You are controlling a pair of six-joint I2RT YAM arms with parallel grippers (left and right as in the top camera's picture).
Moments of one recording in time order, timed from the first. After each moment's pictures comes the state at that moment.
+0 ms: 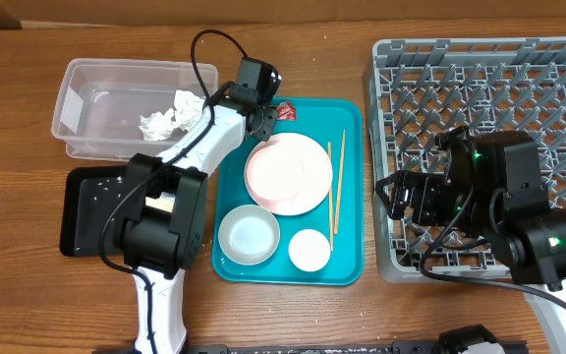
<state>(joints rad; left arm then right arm) -0.34 2.16 1.56 -0.46 -0.11 0.09 0.22 1.05 1.20 -1.10 -0.33 0.36</state>
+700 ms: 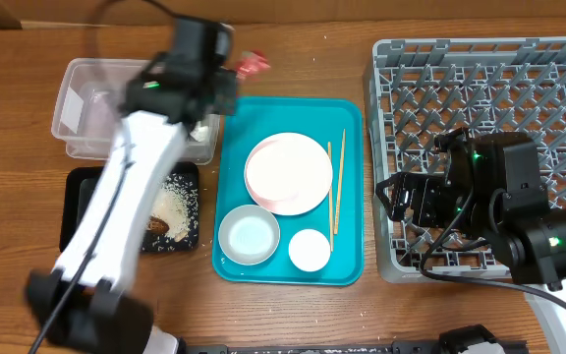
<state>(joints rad) -0.22 1.68 1.68 -0.89 -0.13 -0.14 0.22 1.05 1.20 -1.11 -0.33 0.36</state>
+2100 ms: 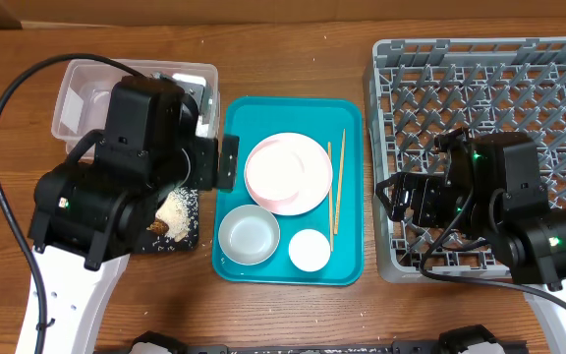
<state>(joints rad) -0.34 1.28 1.67 -1.23 -0.07 -0.15 0.22 1.05 1.20 -1.11 -0.33 0.36</state>
